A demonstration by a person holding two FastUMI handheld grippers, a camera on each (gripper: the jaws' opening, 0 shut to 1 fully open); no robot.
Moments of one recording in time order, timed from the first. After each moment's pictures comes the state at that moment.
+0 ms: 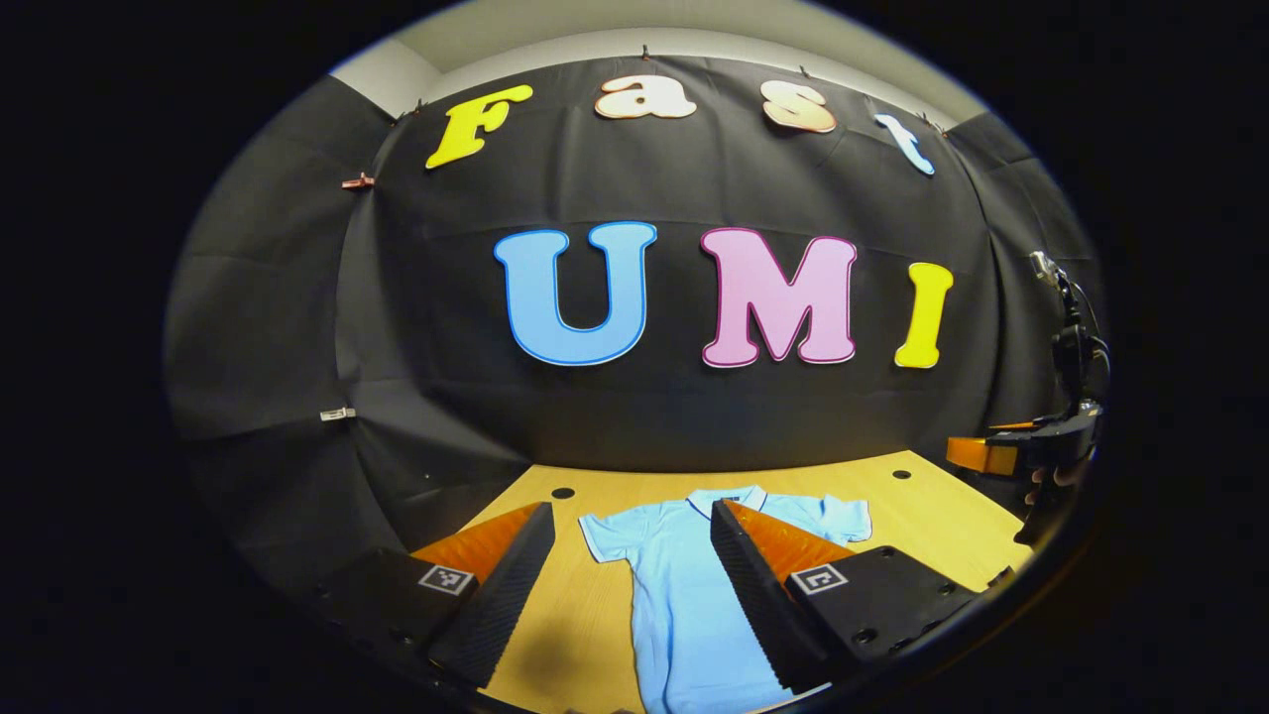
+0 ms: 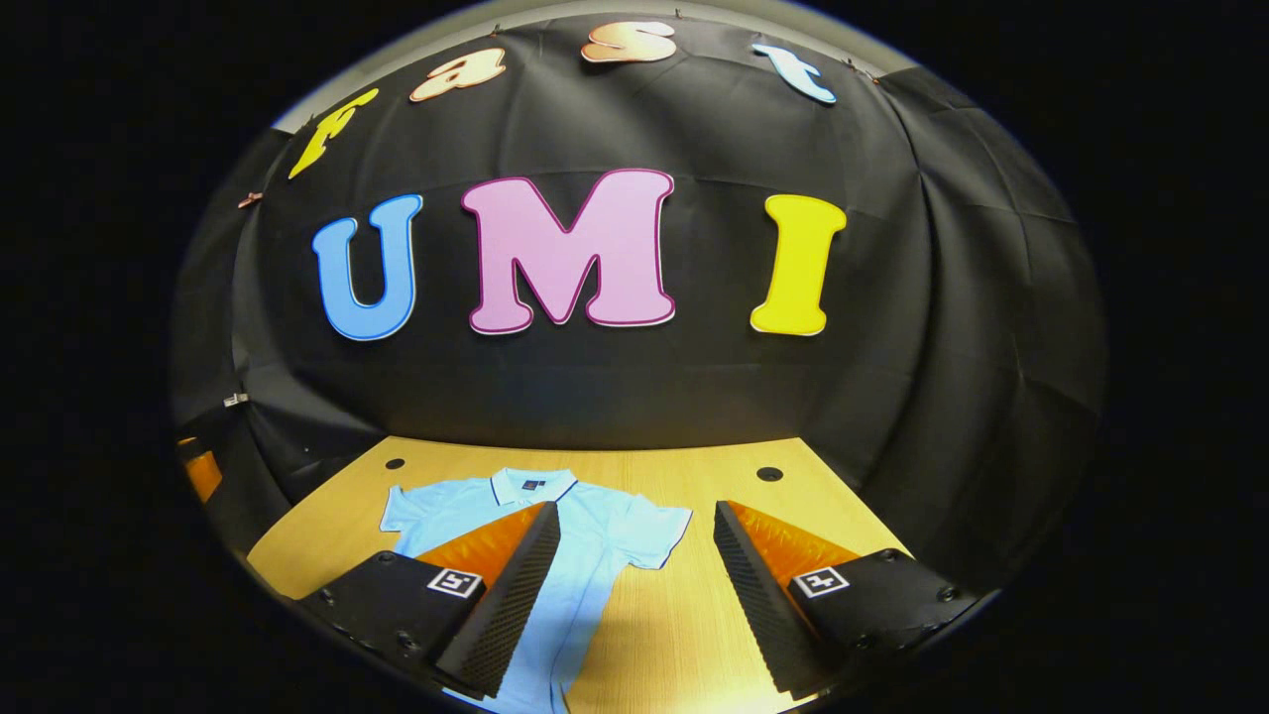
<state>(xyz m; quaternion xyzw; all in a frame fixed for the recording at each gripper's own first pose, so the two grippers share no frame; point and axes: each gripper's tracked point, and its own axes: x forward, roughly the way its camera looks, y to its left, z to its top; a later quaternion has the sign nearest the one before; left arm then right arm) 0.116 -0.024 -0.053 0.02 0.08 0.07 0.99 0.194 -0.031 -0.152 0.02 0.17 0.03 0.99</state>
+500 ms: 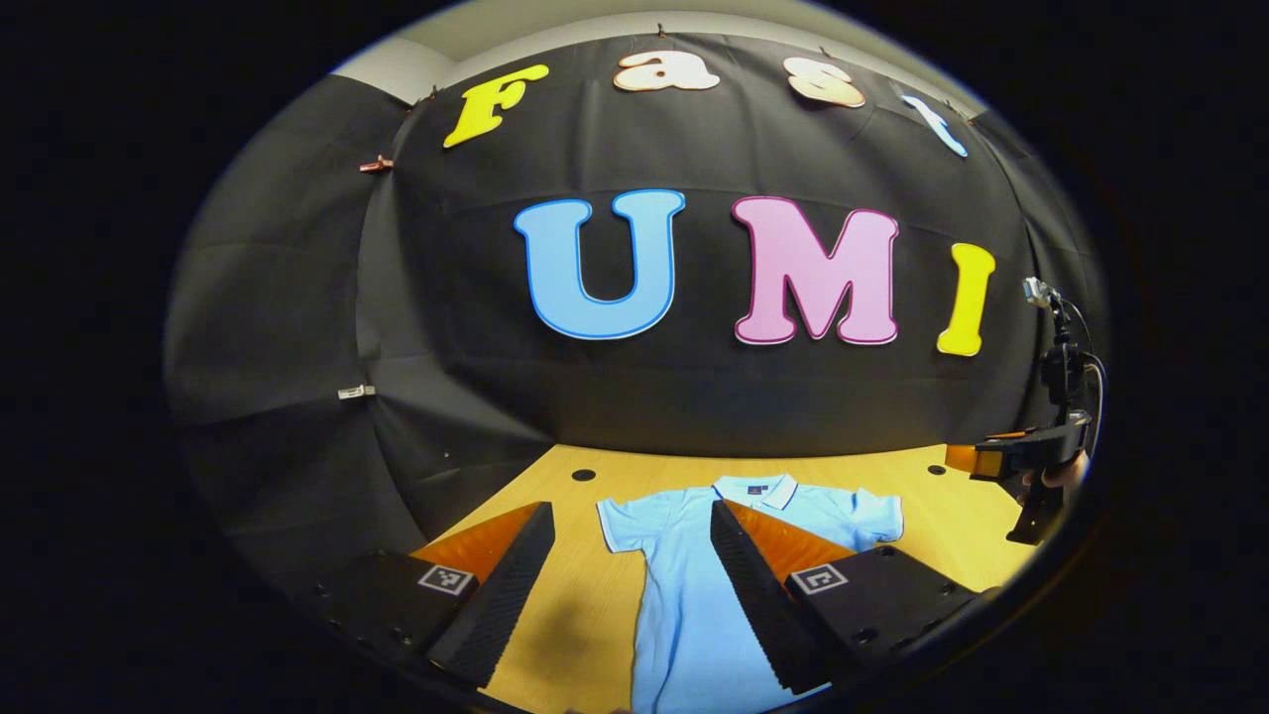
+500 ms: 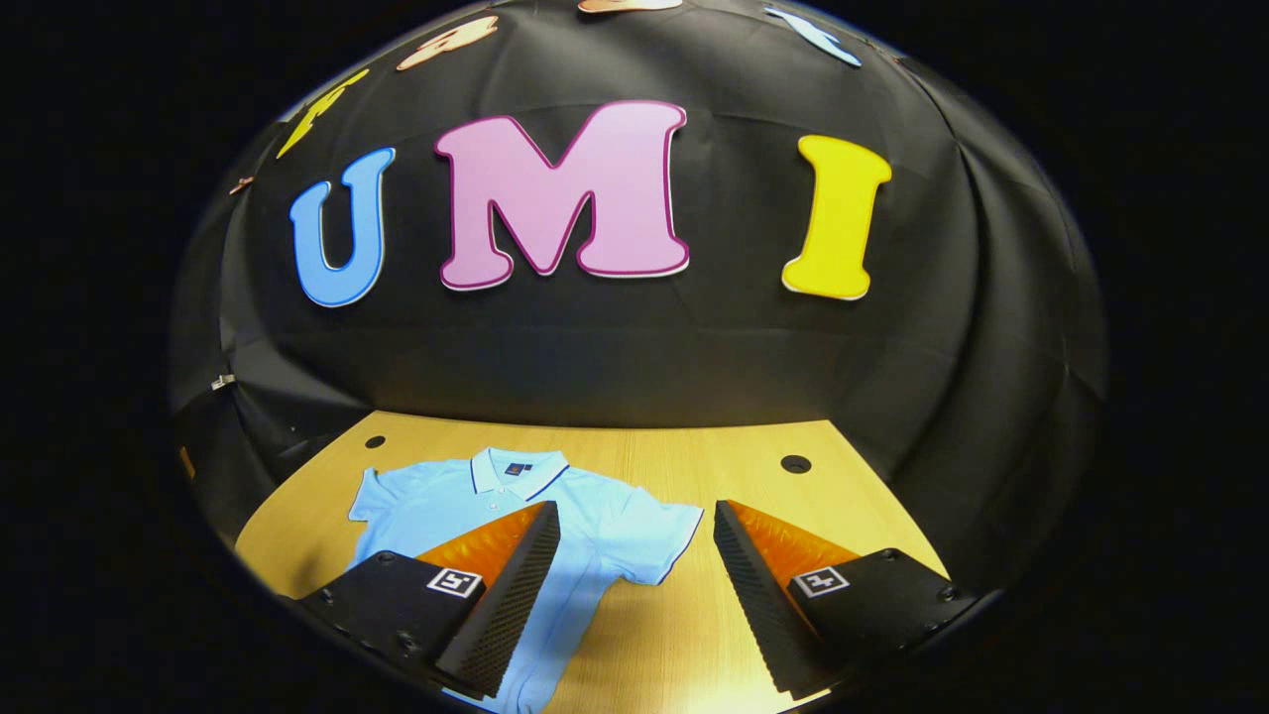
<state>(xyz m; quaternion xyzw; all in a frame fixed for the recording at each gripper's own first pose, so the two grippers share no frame) 0.146 -0.014 -0.077 0.01 0.10 0.13 0.99 0.280 -0.032 -0.221 0.02 0.22 0.06 0.97</state>
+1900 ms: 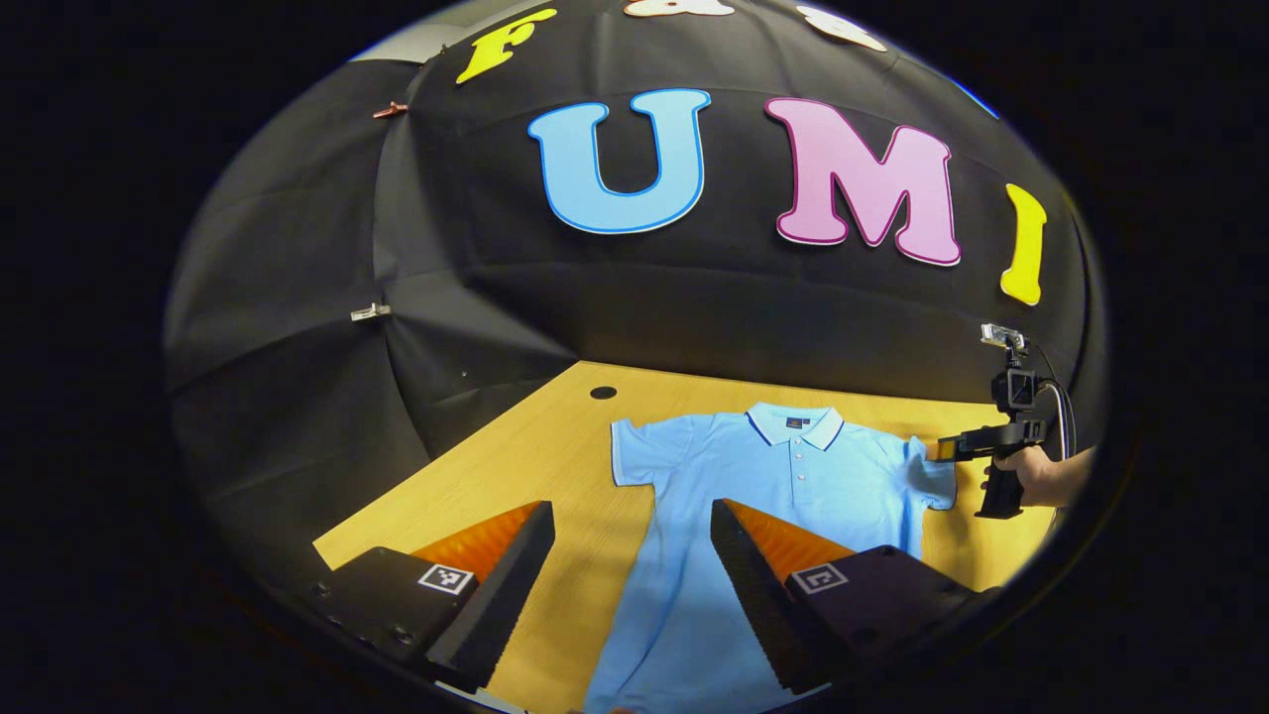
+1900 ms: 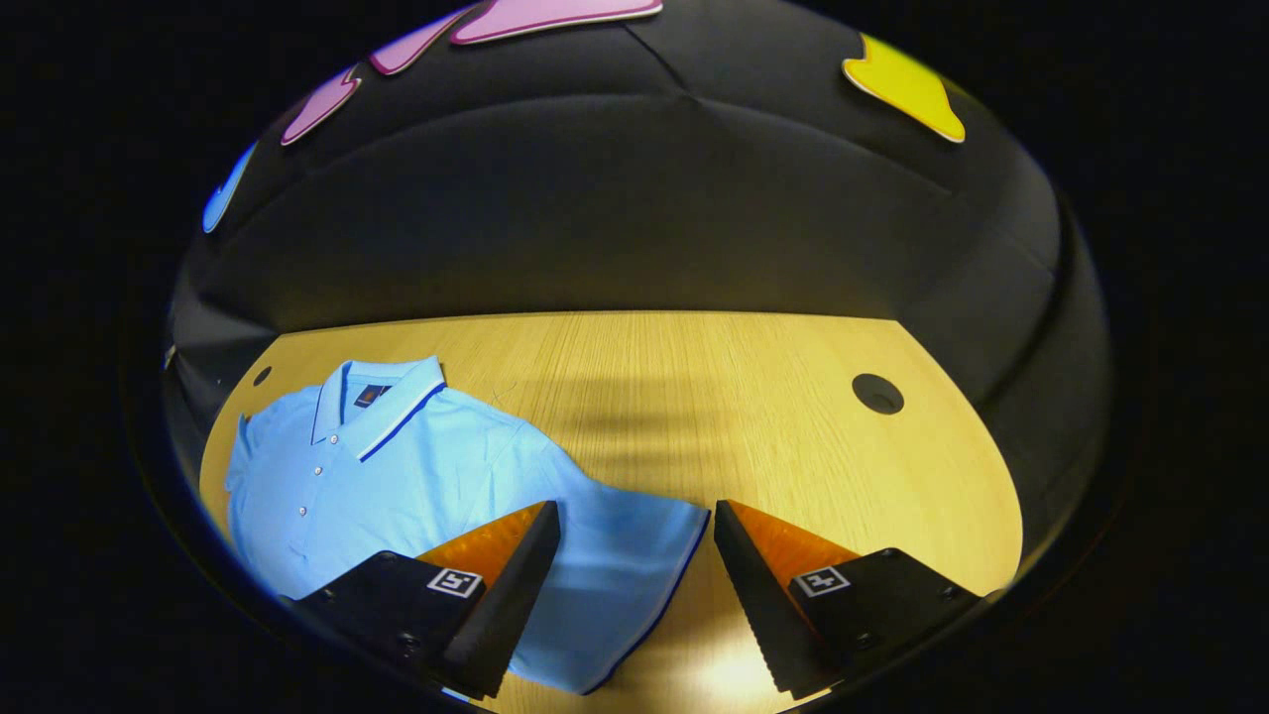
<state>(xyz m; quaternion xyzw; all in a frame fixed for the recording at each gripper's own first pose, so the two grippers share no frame) 0.180 -0.024 -0.182 -0.01 0.21 0.19 0.96 0.434 -0.060 -0.443 0.02 0.38 0.04 0.92</state>
